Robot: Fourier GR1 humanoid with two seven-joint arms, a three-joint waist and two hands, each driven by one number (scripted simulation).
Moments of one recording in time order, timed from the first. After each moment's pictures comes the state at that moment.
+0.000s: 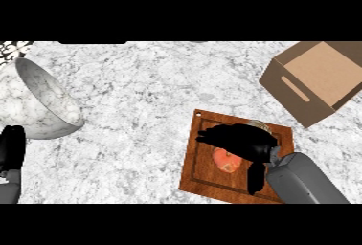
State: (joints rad) left arm -0.08 0.42 0.11 -1.36 -0.16 0.16 0.04; right arm -0.38 -0.32 0.47 -1.48 0.75 0.68 -0.15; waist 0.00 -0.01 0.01
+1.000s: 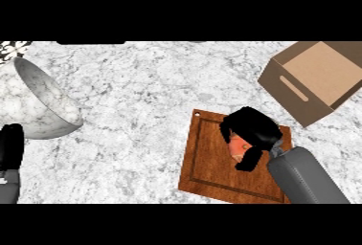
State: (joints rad) left arm -0.08 0.39 0.15 -1.39 -0.20 0.13 0.08; right arm -0.39 -0.28 0.36 -1.33 0.98 0.29 -0.24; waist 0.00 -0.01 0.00
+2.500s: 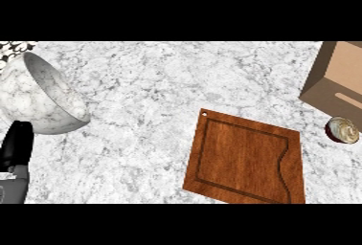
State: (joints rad) left arm -0.11 0.37 0.13 -1.39 -0.22 0.12 0.07; right arm -0.76 -1.00 -0.44 -0.46 0.66 0.18 -0.77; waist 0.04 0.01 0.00
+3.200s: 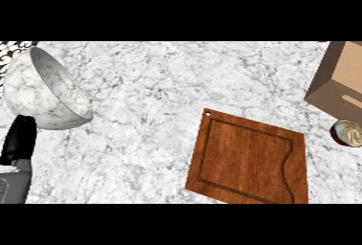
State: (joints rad) left arm -0.15 0.36 0.13 -1.36 -0.22 0.10 0.05; right arm -1.08 -0.84 -0.40 -0.26 0.70 0.18 -0.52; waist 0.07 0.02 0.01
